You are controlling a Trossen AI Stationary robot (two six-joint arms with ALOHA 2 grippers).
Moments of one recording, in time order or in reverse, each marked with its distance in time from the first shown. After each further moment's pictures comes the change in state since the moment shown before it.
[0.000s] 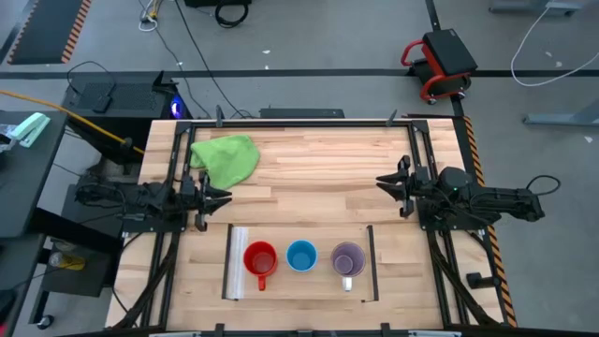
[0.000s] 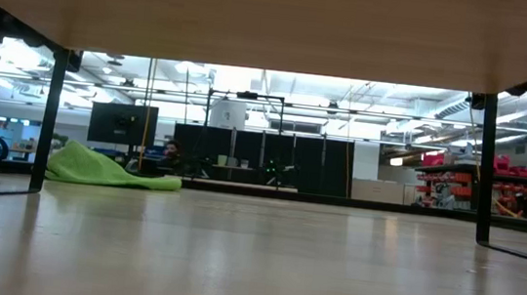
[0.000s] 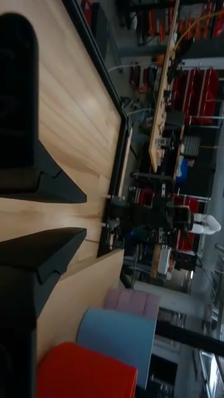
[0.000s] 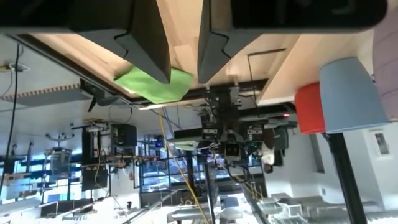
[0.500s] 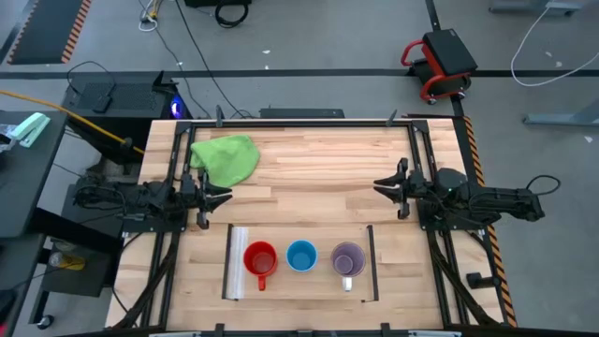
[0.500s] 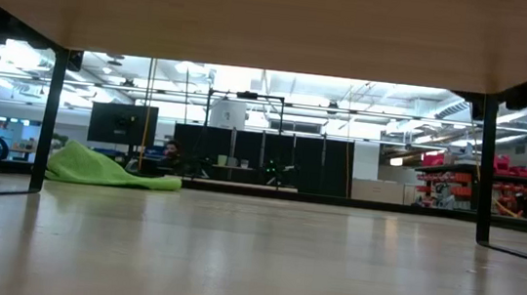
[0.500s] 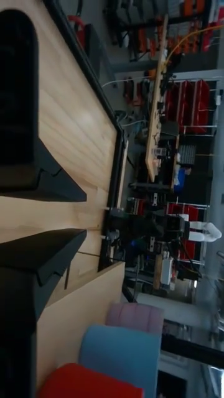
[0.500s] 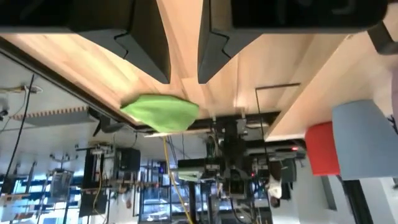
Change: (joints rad) left arm 0.042 0.000 0.000 -0.003 -0.001 0.049; right arm 0.000 0.000 0.000 -0.118 0.006 -0.046
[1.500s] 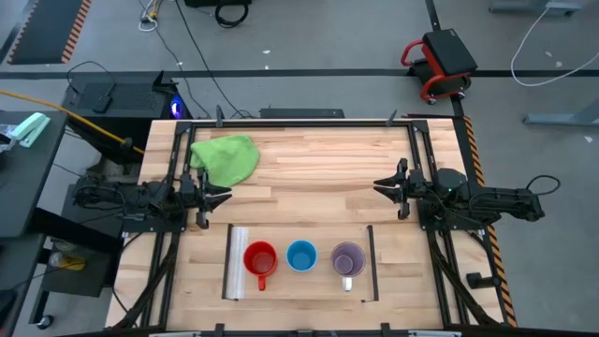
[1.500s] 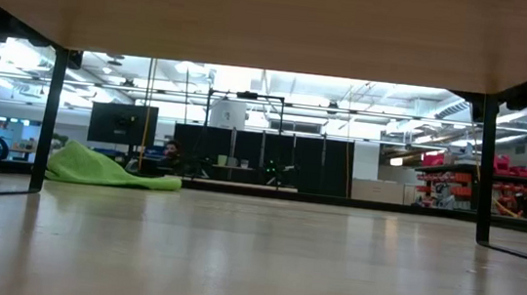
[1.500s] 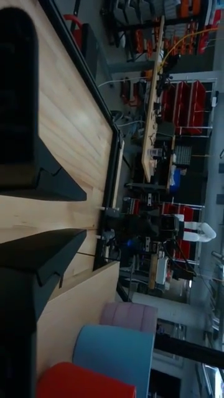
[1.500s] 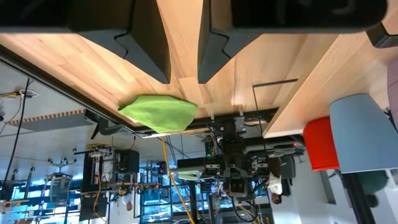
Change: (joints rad) left arm 0.000 0.000 -0.001 0.036 -0.003 0.003; right arm 0.000 0.000 0.000 -0.007 0.000 0.036
